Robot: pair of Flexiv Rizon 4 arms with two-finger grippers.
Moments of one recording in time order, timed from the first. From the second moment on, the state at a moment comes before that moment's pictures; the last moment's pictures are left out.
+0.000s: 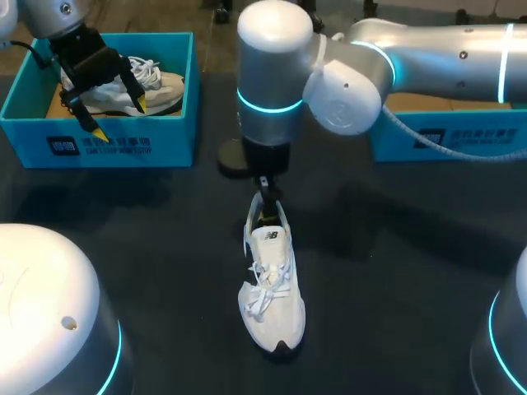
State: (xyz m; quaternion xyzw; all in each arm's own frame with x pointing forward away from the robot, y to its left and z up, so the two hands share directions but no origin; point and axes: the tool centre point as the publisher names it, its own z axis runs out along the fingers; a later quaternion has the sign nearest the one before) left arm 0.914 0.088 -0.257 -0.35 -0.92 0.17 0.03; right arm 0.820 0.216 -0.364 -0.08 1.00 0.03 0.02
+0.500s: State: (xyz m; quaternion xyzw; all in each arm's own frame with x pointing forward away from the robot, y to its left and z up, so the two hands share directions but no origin) left arm 0.914 0.088 -0.257 -0.35 -0.92 0.17 0.03; right arm 0.834 0.209 -0.386 -0.03 1.00 0.02 0.01
